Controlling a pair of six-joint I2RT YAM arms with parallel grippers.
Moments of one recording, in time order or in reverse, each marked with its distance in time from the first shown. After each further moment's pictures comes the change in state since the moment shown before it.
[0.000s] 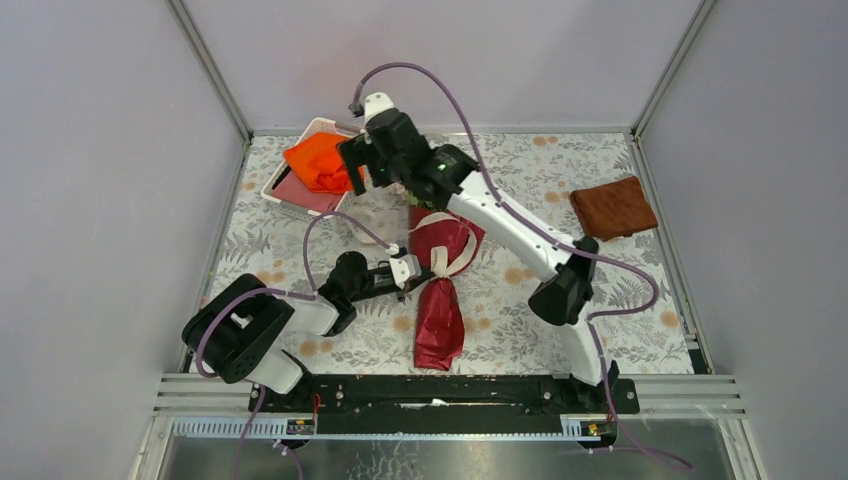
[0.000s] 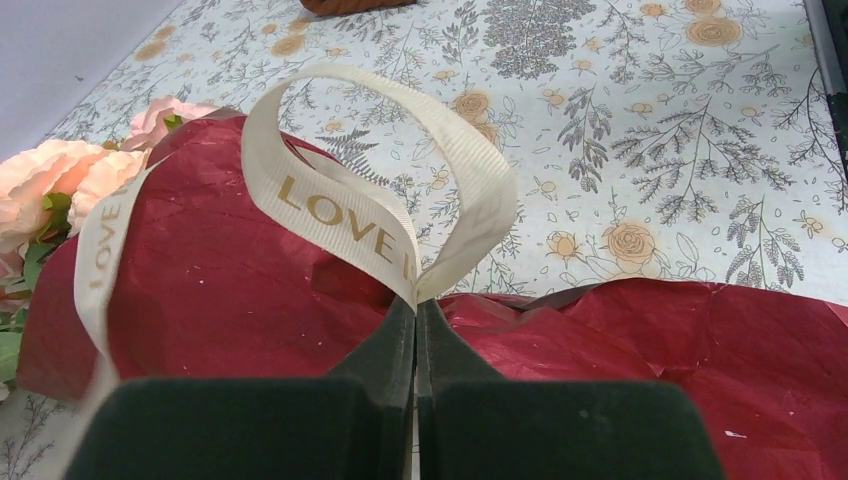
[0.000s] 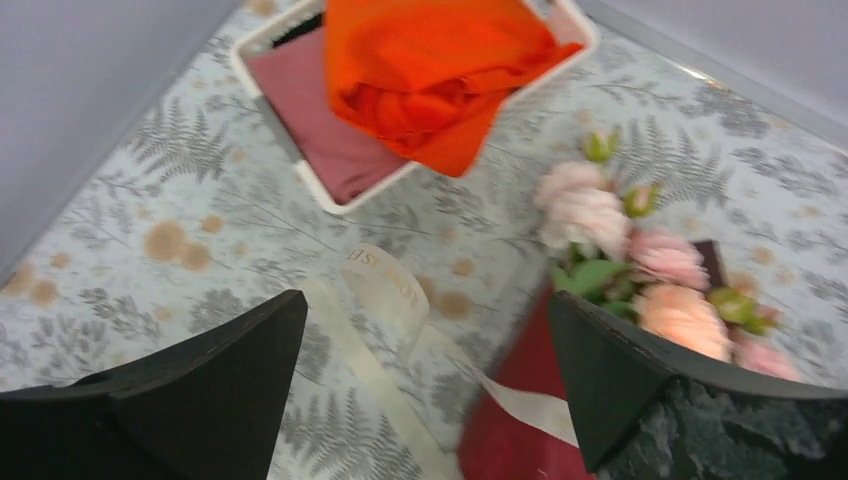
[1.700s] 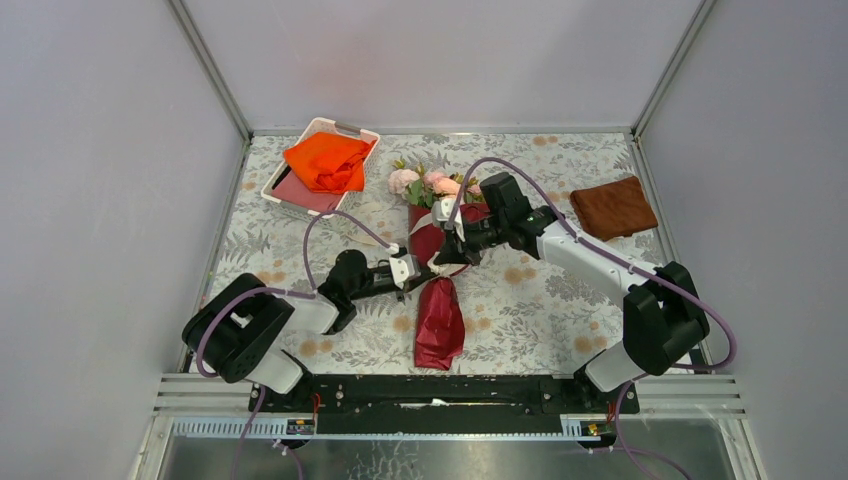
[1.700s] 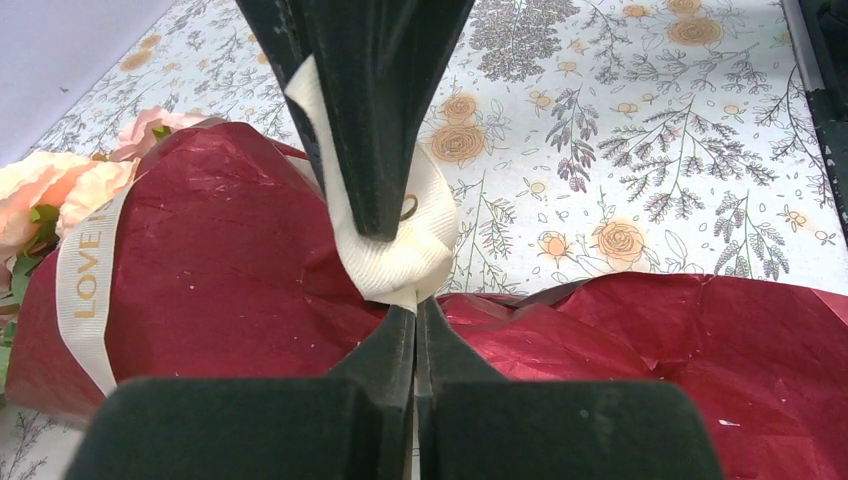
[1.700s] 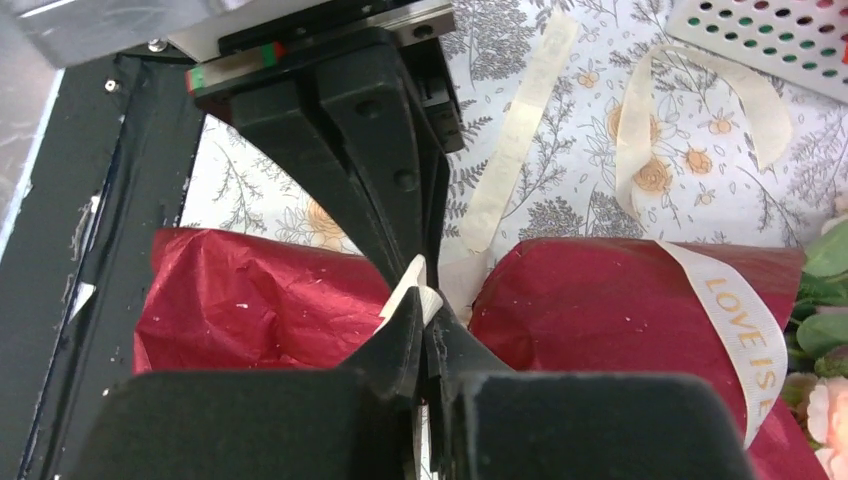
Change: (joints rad) left arm 0.015 0.002 0.010 -0.008 0.046 0.005; right arm -0.337 -0.598 -1.260 0.366 -1.168 -0.903
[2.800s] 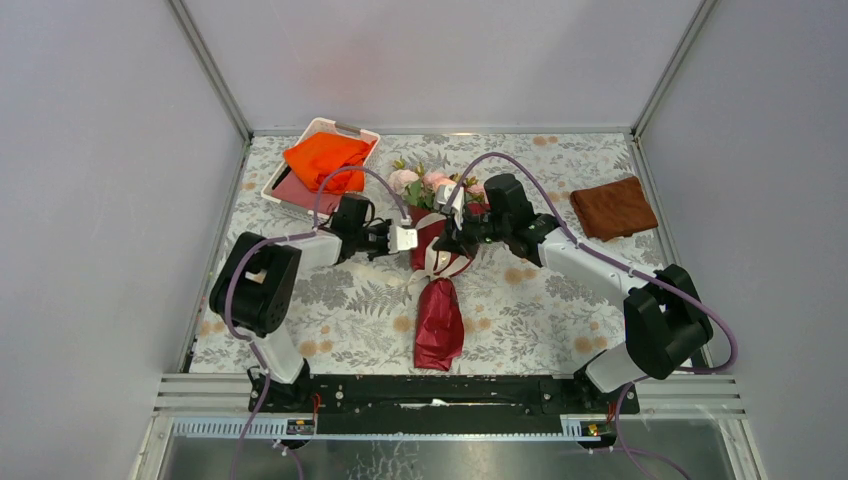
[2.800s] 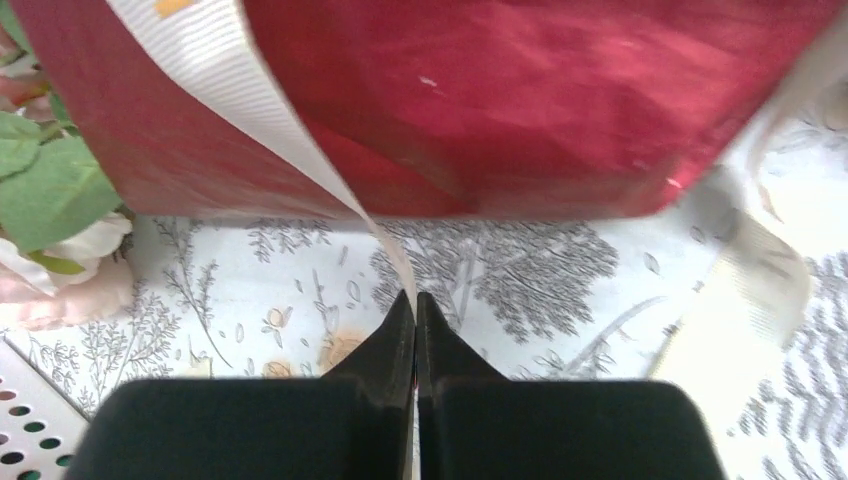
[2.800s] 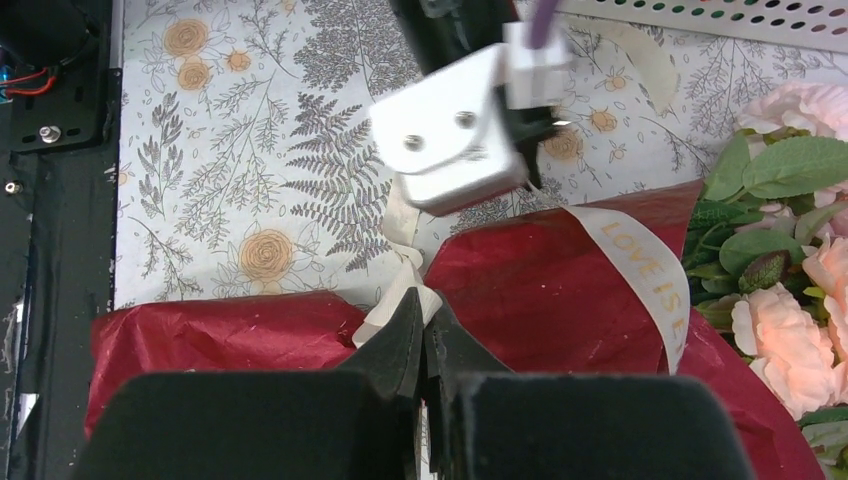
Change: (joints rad) left arm 0.306 0.260 0.529 -1.008 -0.014 0.806; right arm -0.001 -0.022 -0.076 0.257 0.186 0.289
